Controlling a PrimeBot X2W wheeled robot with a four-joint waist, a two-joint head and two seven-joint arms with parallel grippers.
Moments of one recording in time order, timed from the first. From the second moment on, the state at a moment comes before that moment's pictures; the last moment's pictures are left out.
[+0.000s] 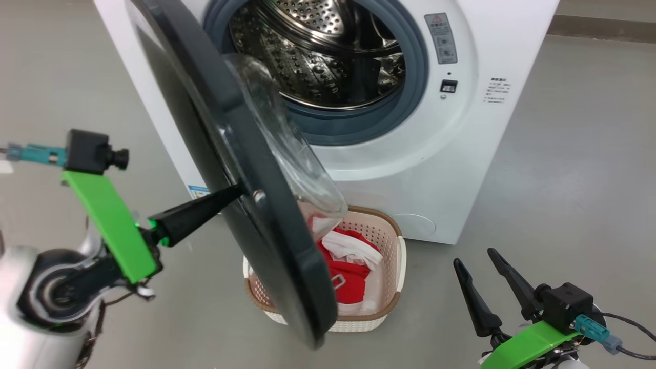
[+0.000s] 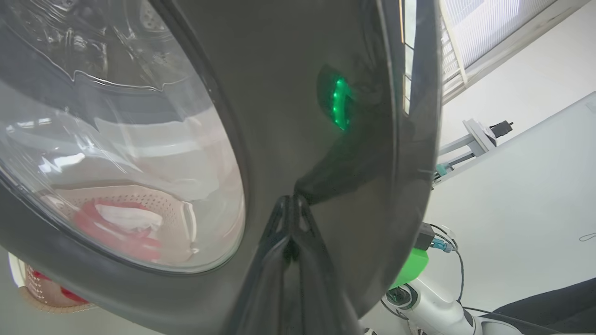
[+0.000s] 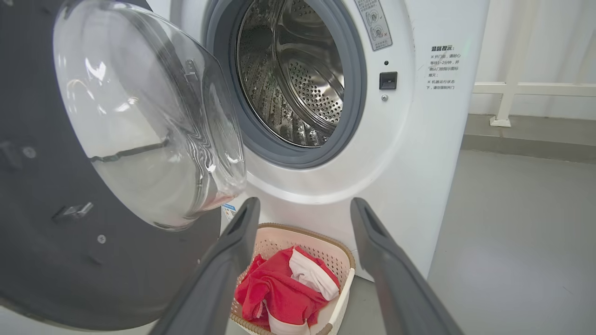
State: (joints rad) left arm -0.57 0.46 -0.28 0.08 -1.45 -0.12 0.70; right arm -0.06 -0.14 0.20 0.28 0.40 0.12 -0.26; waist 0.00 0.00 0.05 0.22
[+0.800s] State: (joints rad) left arm -0.79 0.31 -0.48 0.28 -1.34 -0.12 0.33; right arm -0.07 -0.12 0.18 0.27 0.39 0.12 -0.26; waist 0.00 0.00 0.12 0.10
